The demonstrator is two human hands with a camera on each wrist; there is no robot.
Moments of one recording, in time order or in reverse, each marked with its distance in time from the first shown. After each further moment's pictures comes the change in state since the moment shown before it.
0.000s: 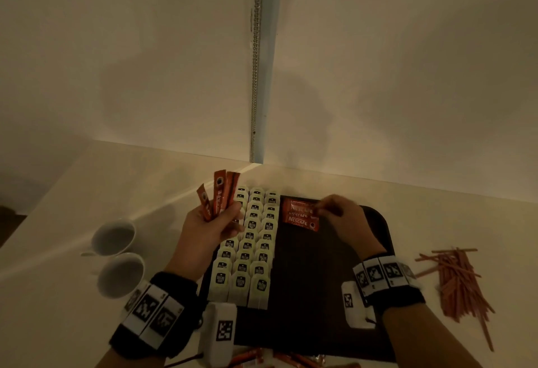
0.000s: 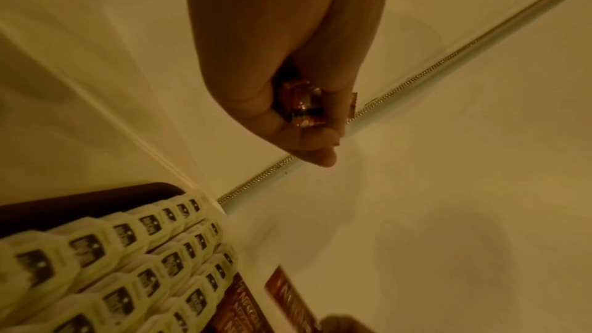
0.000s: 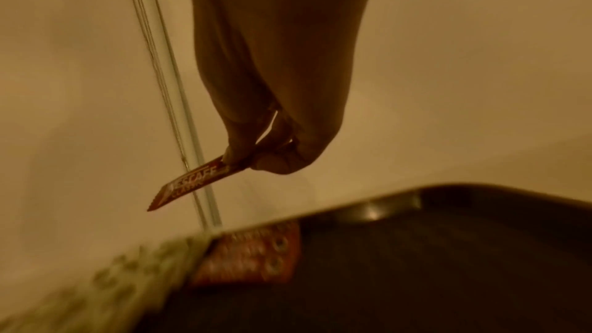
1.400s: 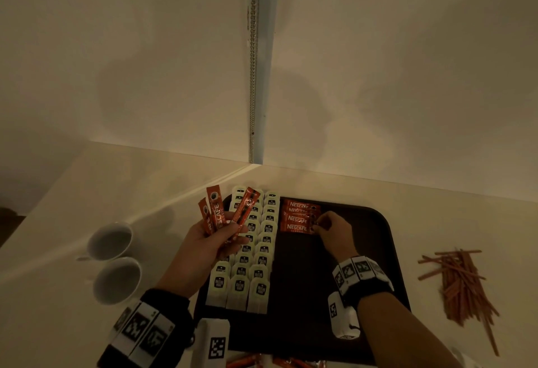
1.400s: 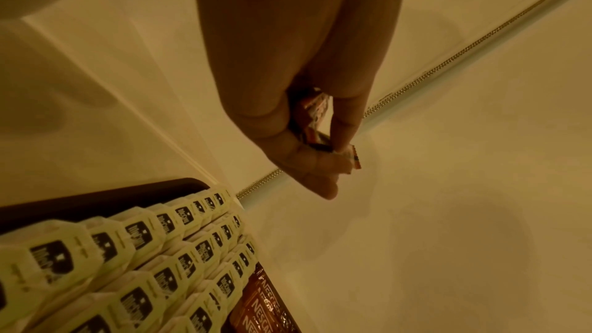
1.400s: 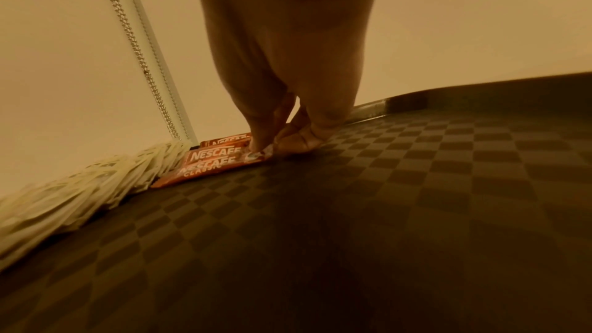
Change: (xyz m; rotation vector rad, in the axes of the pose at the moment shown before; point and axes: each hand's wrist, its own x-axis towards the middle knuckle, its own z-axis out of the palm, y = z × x) left_hand -0.003 -0.011 -0.006 -0.045 -0.082 -0.163; right_hand 0.019 0.050 0.048 -0.123 0.118 0.277
